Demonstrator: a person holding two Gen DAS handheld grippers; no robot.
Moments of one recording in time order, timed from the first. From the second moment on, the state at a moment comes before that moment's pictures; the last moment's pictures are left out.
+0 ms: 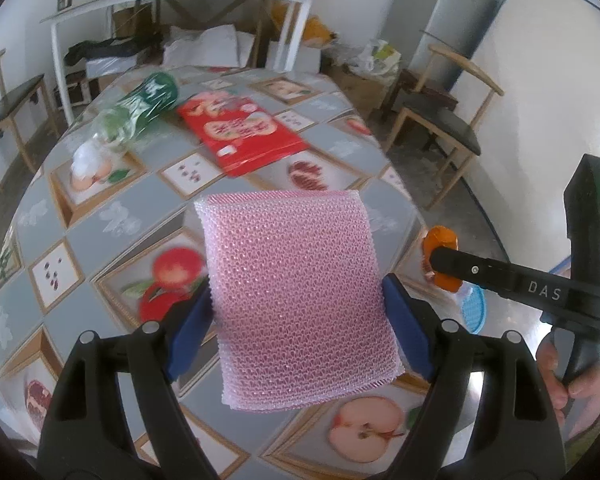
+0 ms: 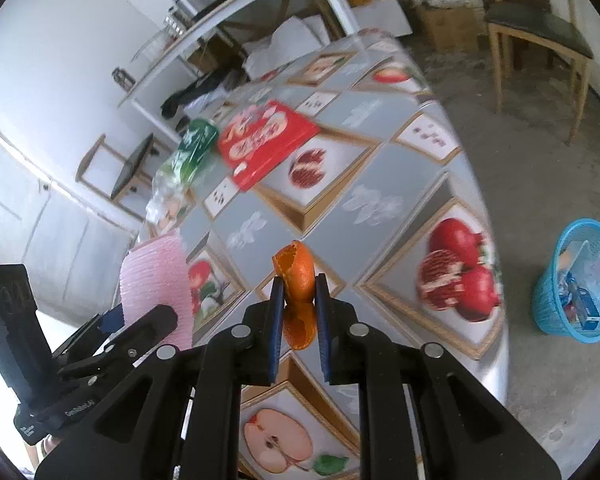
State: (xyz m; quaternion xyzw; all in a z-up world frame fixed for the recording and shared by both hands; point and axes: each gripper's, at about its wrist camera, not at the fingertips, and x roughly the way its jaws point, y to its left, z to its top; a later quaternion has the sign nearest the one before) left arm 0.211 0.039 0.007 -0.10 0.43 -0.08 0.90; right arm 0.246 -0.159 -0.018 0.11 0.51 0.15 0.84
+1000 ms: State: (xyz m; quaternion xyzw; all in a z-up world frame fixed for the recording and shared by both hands) left arm 0.309 -0.280 -0.016 0.00 0.55 -0.36 0.75; right arm 0.161 -0.497 -0.059 0.38 0.41 -0.13 0.82
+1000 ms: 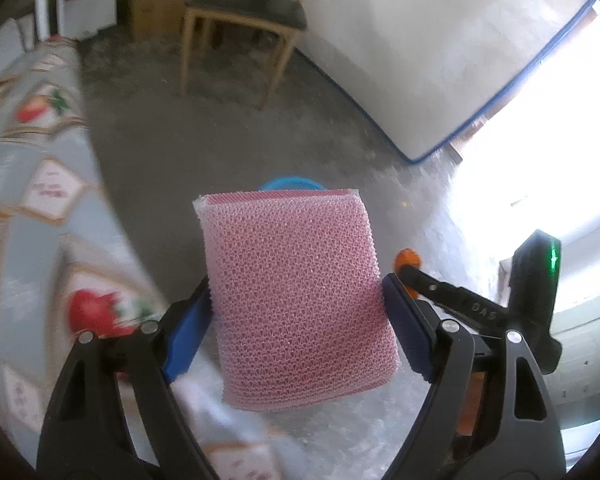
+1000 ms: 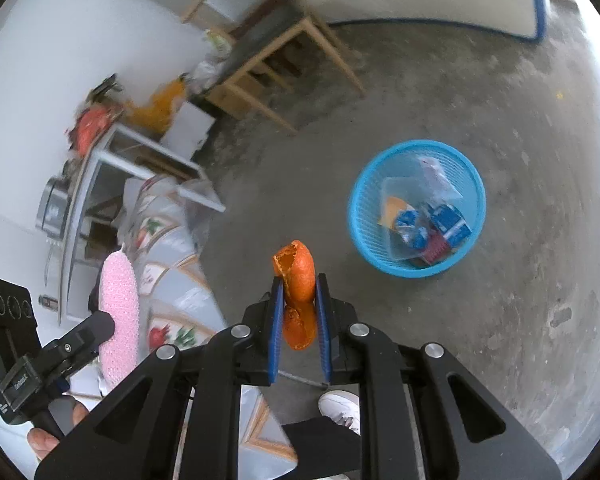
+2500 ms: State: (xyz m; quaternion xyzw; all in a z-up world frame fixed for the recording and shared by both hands) left arm 0.268 -0.093 -0.010 -0.13 0.45 -0.28 0.84; right arm 0.181 -0.434 -0.029 0.30 0.43 -0.05 0.85
